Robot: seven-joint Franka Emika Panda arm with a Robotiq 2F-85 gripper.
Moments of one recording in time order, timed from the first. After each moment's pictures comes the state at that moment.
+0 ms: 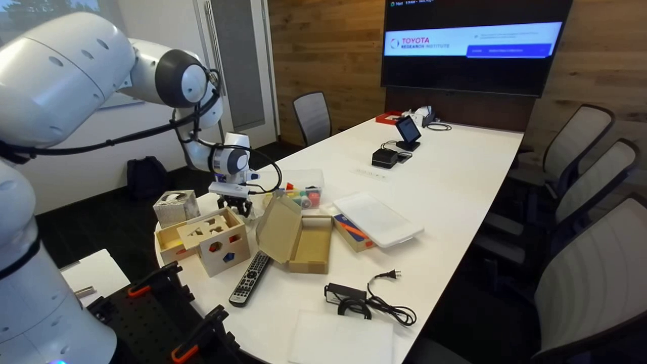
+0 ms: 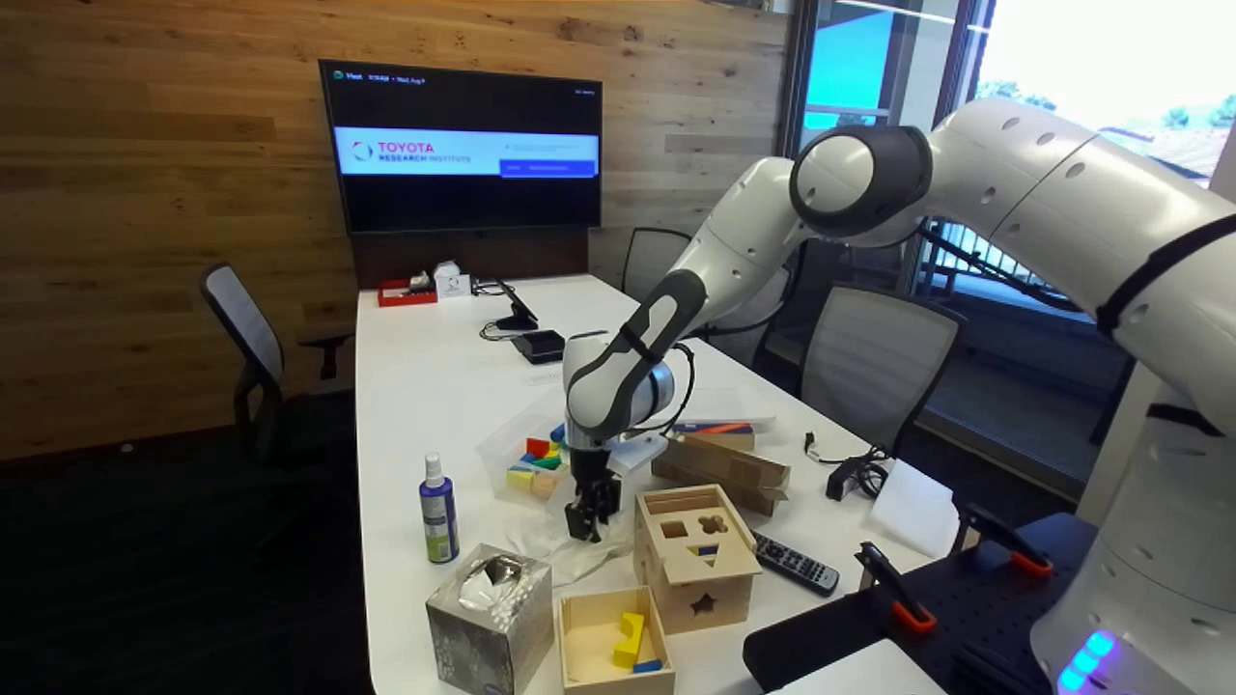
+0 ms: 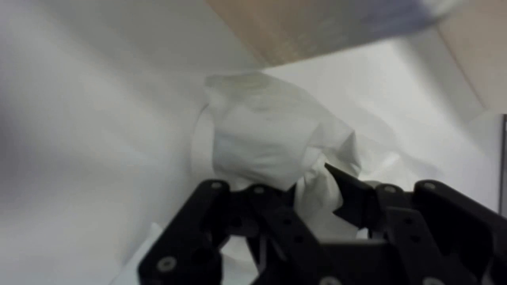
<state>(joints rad) 0.30 1.04 0.23 -1.61 -0.13 2.48 -0.09</state>
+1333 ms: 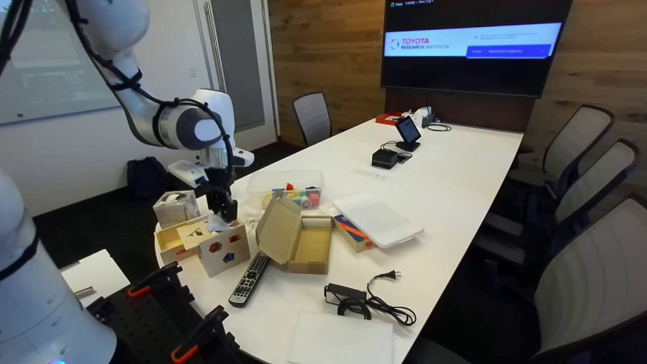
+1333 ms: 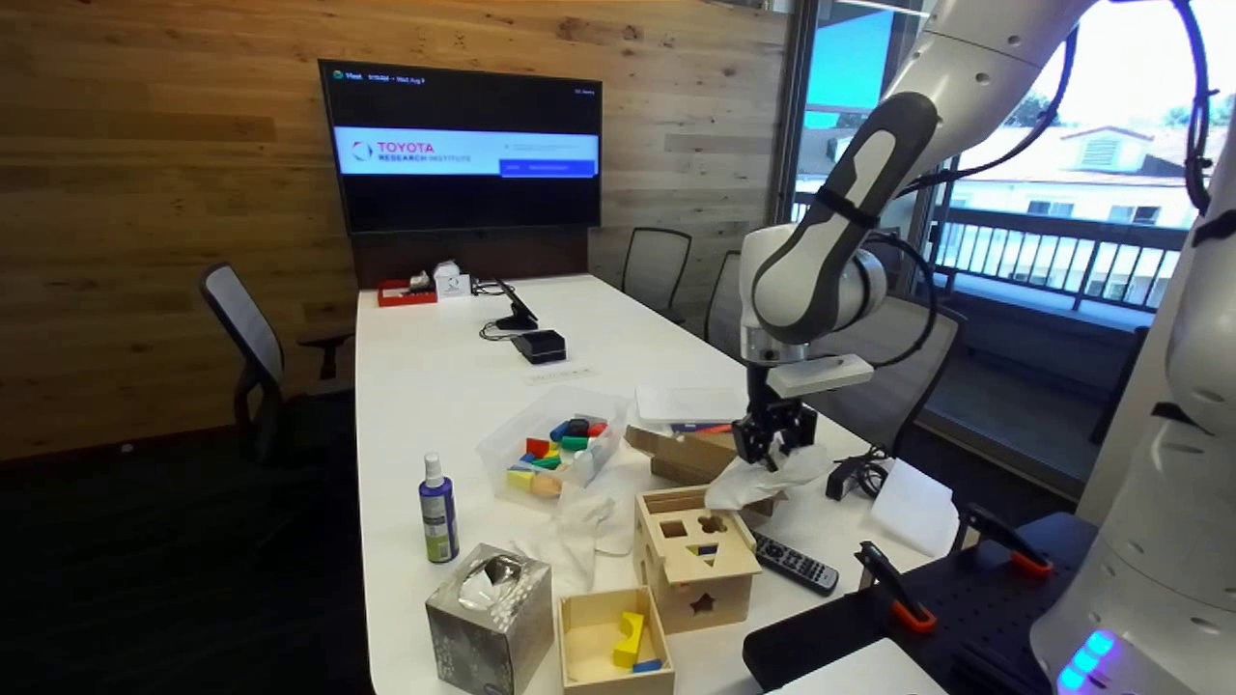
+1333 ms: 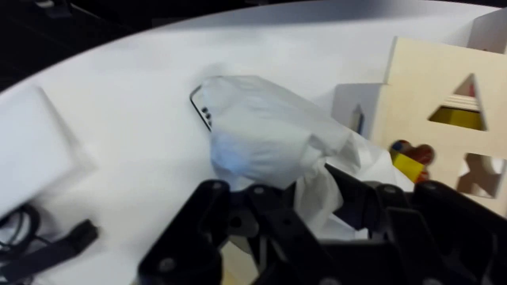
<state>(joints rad) 0.19 0.13 0.07 -2.65 -0.01 2.63 0.33</state>
